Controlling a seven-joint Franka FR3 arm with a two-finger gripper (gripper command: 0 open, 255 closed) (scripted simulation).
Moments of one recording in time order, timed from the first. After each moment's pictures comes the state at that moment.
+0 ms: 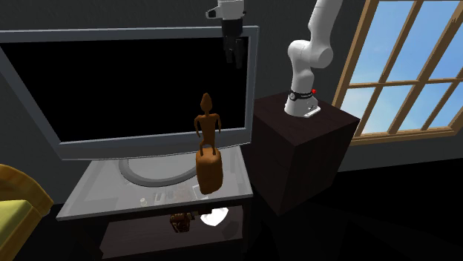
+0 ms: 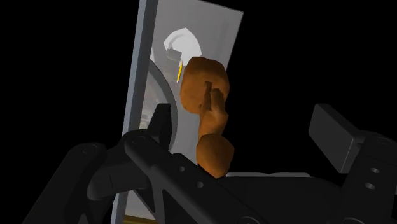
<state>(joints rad) -0.04 -0.27 0.10 -2.15 0.06 1.83 0.14</state>
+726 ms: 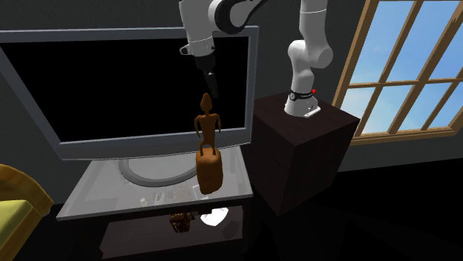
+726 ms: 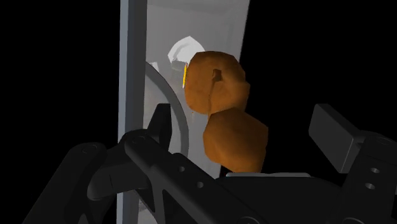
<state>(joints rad) -0.06 0.16 0.09 -1.90 0.03 1.90 0.26</state>
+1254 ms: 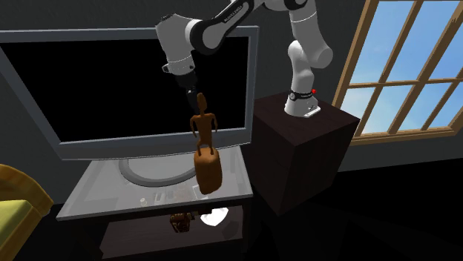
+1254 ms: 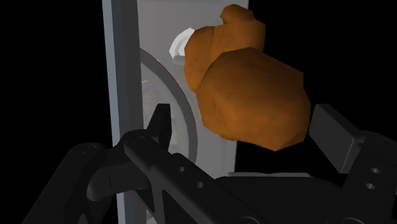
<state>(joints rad) -0.06 0.46 0.07 -1.62 0.02 1.88 0.33</state>
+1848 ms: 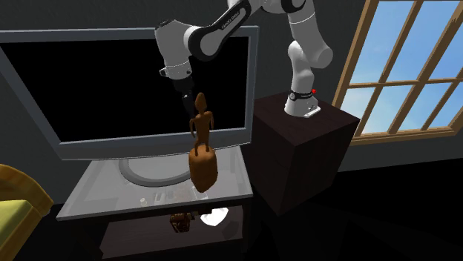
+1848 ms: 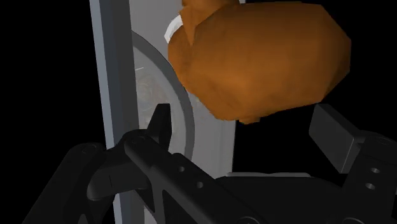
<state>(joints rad) -0.06 0.50 0.06 -1.61 0.02 1.96 0.33</state>
